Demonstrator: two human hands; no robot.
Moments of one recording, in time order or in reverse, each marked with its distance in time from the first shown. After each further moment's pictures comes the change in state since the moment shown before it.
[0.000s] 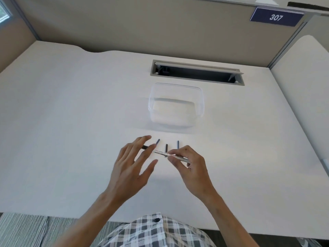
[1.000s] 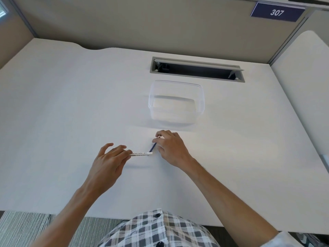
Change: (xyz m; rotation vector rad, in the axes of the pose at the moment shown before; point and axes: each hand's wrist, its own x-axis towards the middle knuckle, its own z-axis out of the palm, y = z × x) left_hand -0.030 -0.073 -0.008 0.135 -0.268 -0.081; right_hand 0.086 0.051 0.050 -0.786 -0.272 -0.318
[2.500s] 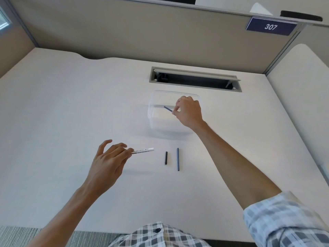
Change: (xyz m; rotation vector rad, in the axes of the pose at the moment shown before) left_hand 0.029 -0.006 -0.008 0.016 0.126 0.084; right_hand 0.106 0.063 -0.094 -0.130 0.187 0.296
